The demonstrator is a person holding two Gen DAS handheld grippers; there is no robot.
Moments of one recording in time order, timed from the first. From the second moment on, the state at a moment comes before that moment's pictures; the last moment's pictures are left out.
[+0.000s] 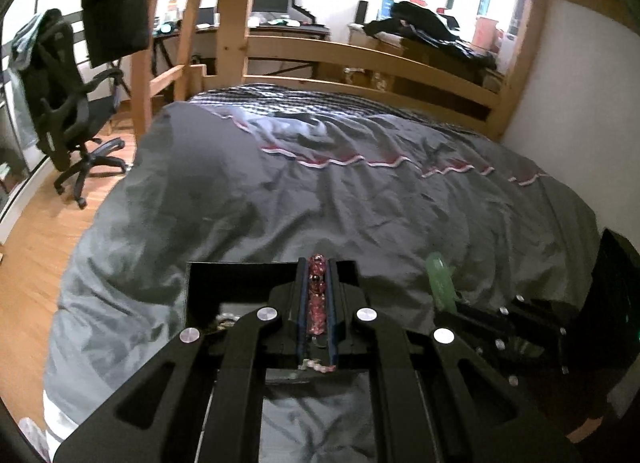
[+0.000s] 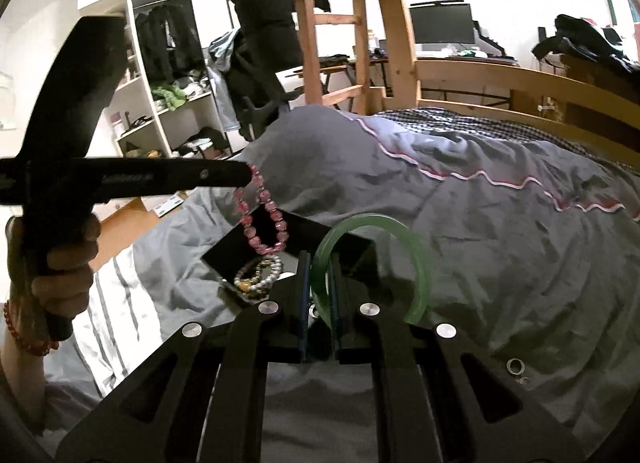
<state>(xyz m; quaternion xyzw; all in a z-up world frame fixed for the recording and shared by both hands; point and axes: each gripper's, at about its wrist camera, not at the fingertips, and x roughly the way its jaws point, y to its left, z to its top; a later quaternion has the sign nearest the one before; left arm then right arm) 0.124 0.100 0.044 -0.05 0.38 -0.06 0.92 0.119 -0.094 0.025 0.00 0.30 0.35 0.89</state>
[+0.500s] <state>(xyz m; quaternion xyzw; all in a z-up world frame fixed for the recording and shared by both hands) 0.138 0.136 0.024 -0.07 0.42 -0.01 0.91 0.113 -0.044 0.017 -0.03 0.29 0.37 0.88</state>
